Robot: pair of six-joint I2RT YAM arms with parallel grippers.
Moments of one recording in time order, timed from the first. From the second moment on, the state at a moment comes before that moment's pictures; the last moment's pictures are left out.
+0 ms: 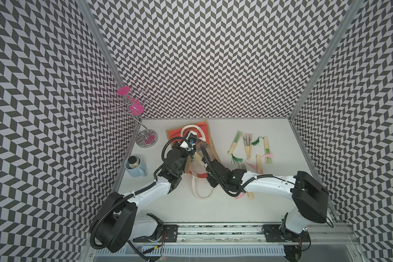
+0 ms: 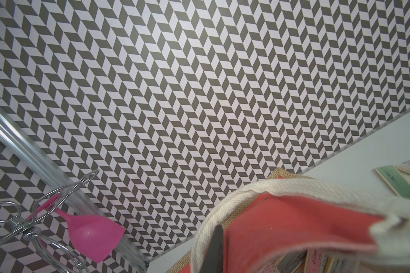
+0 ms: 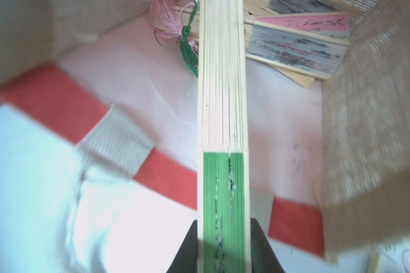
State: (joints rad) left arm -0.53 1.28 0.60 0.81 -0.36 0.54; right arm 1.06 1.63 1.03 -0.26 0.34 0.19
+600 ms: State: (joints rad) left arm -0.52 1.28 0.60 0.81 -0.41 0.52; right arm 1.06 1.20 0.85 -0.52 0.39 0.46
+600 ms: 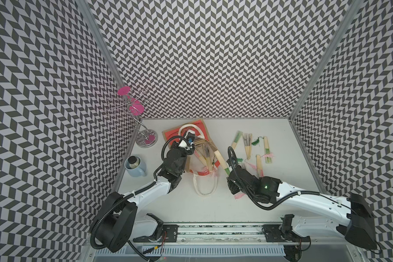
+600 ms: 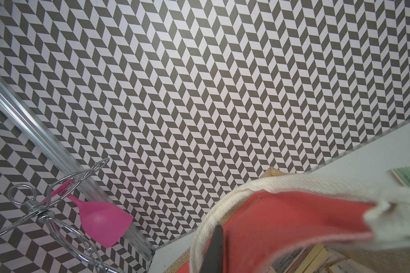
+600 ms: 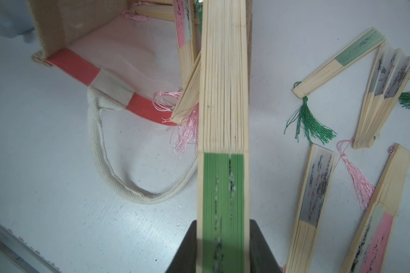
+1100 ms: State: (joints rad) left arm -0.52 1.28 0.60 0.80 -0.41 0.51; right arm 1.05 1.18 1.01 -0.49 0.42 0.42
